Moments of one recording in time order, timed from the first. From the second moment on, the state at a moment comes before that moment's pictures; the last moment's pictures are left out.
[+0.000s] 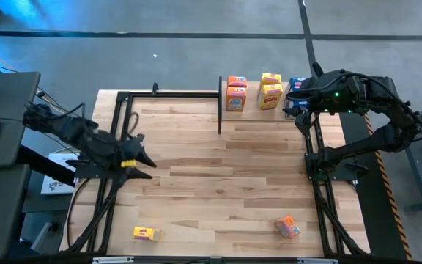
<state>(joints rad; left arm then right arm) -0.44 0.84 1.08 -0.78 -0.10 -0.39 -0.15 1.15 1.82 -1.40 0.27 0.14</state>
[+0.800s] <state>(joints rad) -0.72 1.08 1.08 -0.89 -0.09 -0.89 -0.15 1.15 1.82 -1.39 0.27 0.23</state>
